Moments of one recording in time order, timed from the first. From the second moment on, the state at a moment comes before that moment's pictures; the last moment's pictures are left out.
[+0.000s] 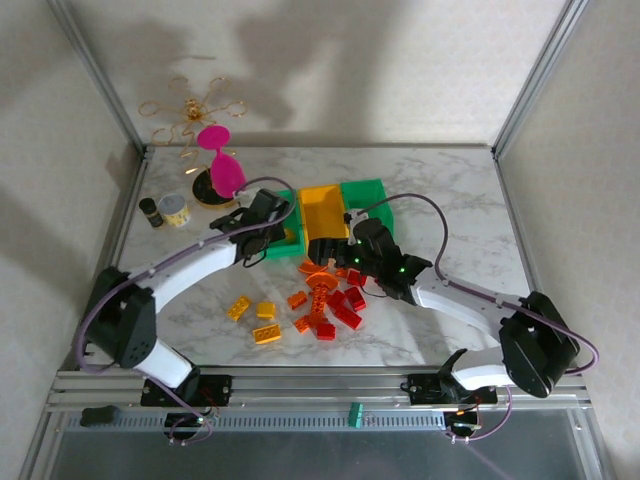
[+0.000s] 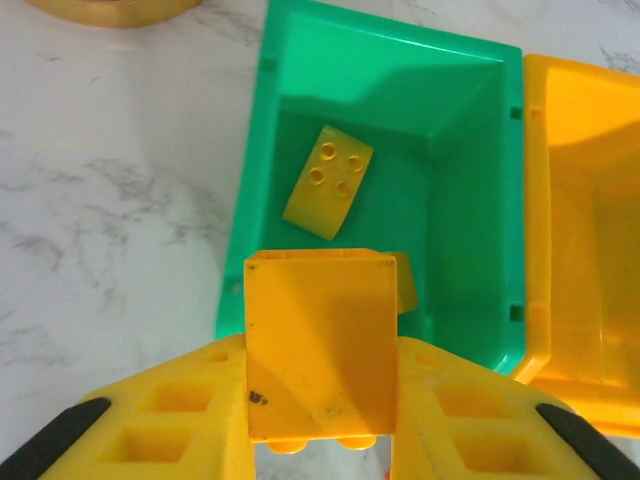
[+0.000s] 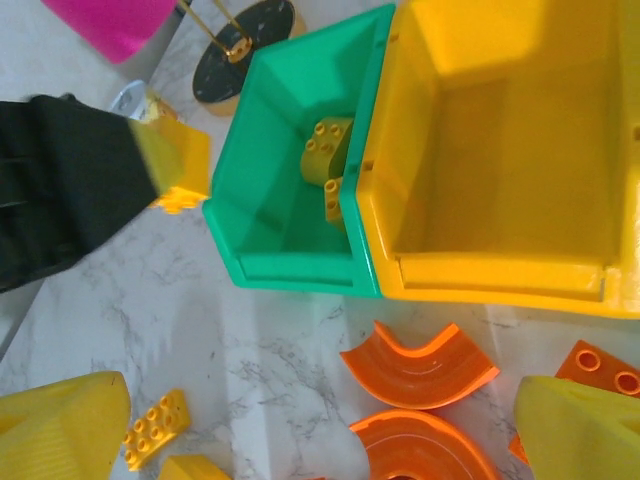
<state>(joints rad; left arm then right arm) -0.56 1.58 1.14 -0.50 -0.40 -0.78 0.79 1.34 0.79 0.03 -0.03 0.63</state>
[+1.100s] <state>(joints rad) -0.55 1.98 1.49 -0.47 -0.38 -0.69 0.73 1.31 0.74 0.02 -0.02 0.61</state>
